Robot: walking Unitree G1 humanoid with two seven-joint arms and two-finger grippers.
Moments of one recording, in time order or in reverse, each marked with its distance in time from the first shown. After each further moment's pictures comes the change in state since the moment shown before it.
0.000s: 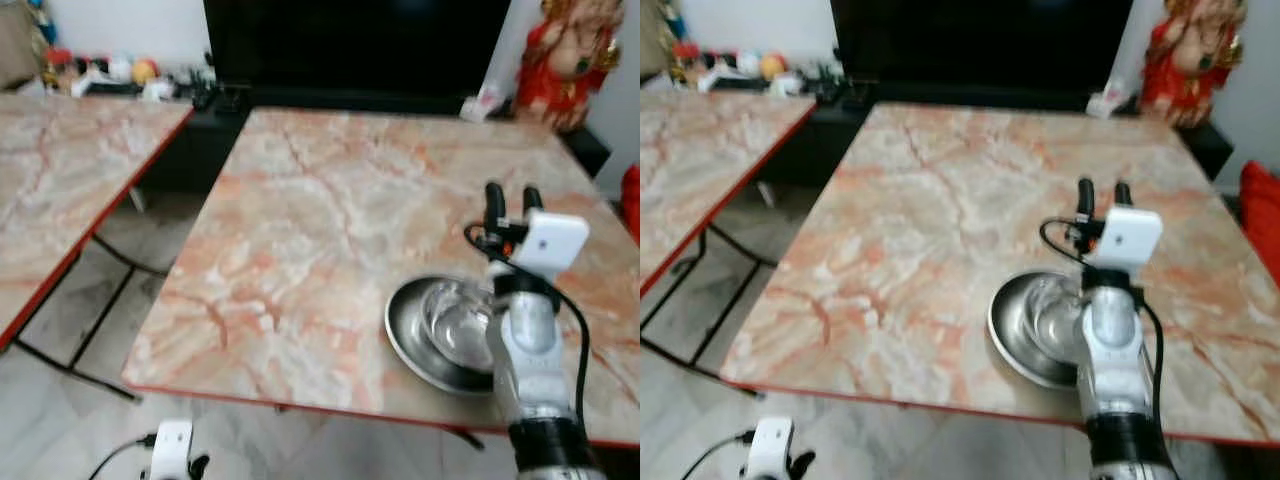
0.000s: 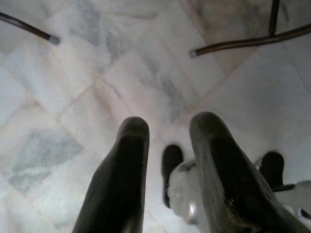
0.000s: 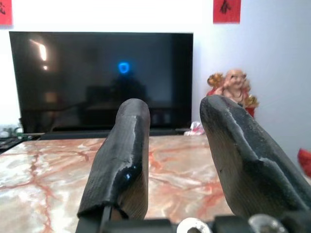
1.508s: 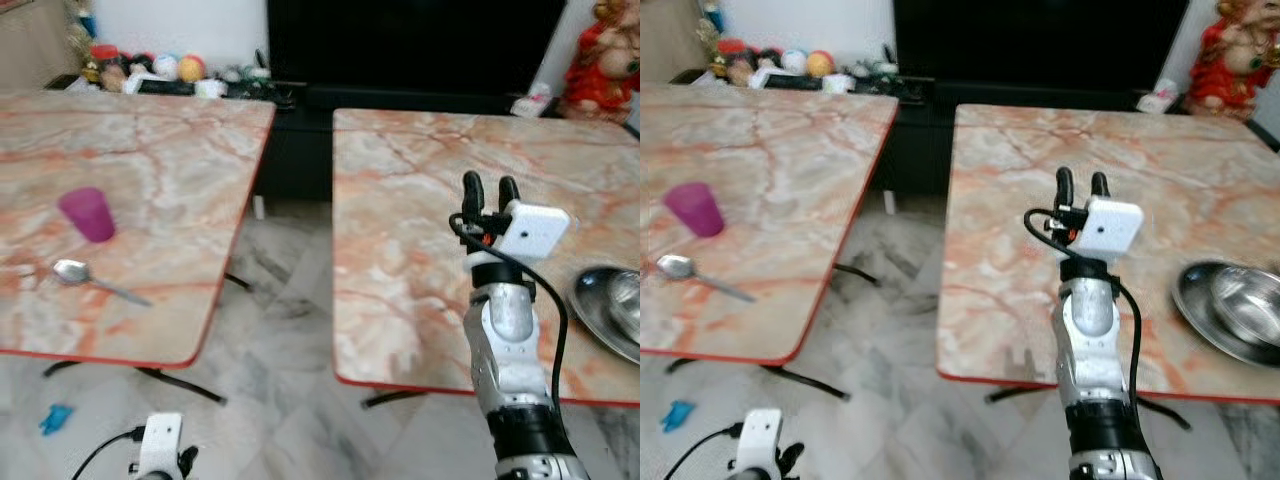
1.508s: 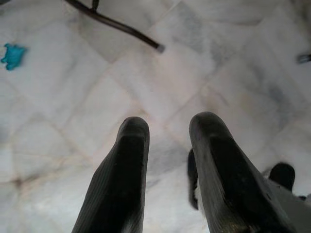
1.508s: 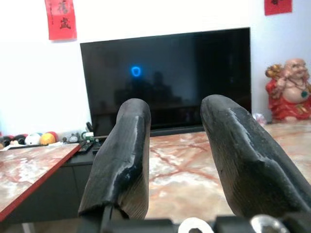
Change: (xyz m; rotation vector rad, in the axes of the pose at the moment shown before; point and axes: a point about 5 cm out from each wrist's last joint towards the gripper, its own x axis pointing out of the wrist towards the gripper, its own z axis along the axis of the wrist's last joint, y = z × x) left arm 0.000 0.010 0.003 -0.009 -0.007 0.031; right arm 0.009 0.024 0.006 0.088 -0.017 0.042
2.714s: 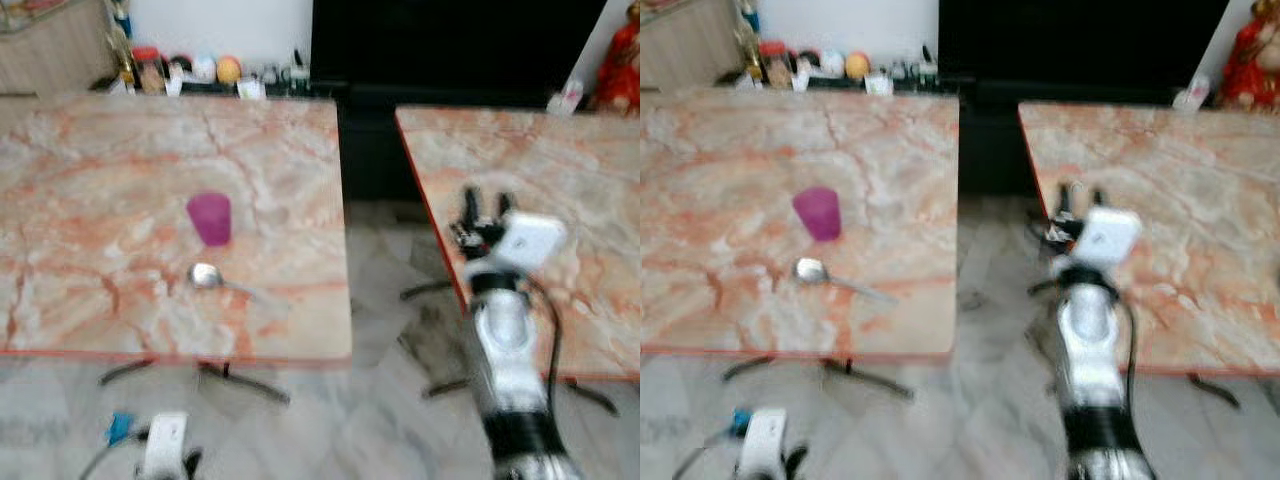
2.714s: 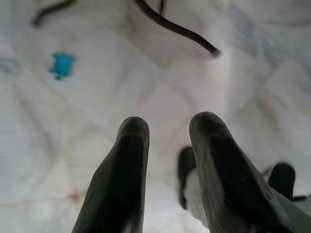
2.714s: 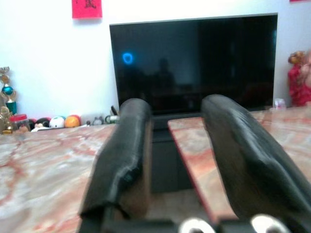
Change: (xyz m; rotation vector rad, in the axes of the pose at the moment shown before) left arm 0.000 0.001 0.001 -0.007 0.002 0.002; right arm -0.008 0.010 -0.015 0.017 0.061 0.022
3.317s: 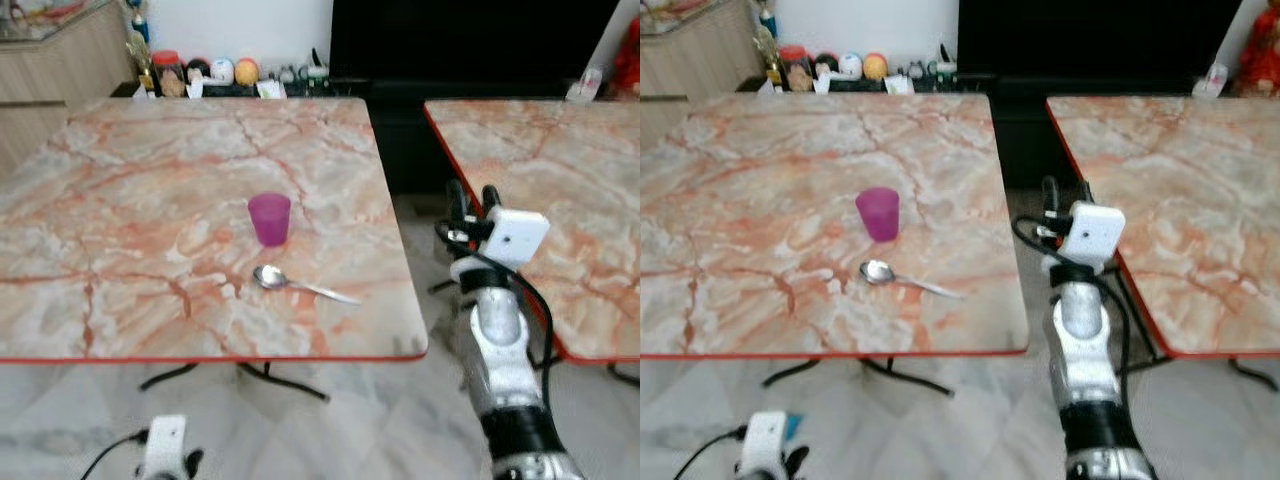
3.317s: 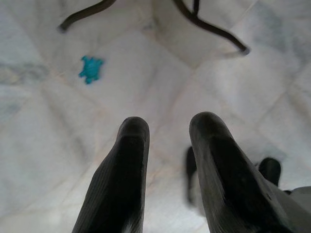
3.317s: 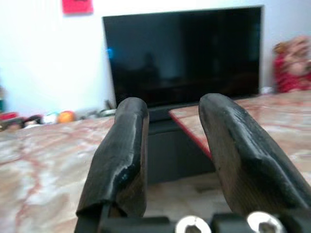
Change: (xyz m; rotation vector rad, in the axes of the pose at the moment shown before) left arm 0.000 -0.011 -0.004 -0.015 0.010 -0.025; right arm -0.003 -0.016 -0.004 -0.026 0.021 -0.040
